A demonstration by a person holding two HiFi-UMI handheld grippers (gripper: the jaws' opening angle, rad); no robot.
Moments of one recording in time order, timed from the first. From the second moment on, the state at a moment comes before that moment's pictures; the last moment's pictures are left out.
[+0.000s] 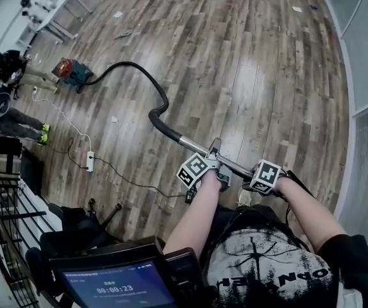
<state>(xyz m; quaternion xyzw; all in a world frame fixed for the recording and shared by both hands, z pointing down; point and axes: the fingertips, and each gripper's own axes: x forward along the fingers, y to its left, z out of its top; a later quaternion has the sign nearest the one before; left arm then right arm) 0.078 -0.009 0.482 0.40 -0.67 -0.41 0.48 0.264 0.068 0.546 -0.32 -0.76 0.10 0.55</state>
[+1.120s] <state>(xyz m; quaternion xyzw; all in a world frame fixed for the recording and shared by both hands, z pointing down) 0.173 0.071 0.506 0.45 -0.62 -0.39 0.51 0.346 0.169 0.568 -0.21 -0.78 0.12 0.58</state>
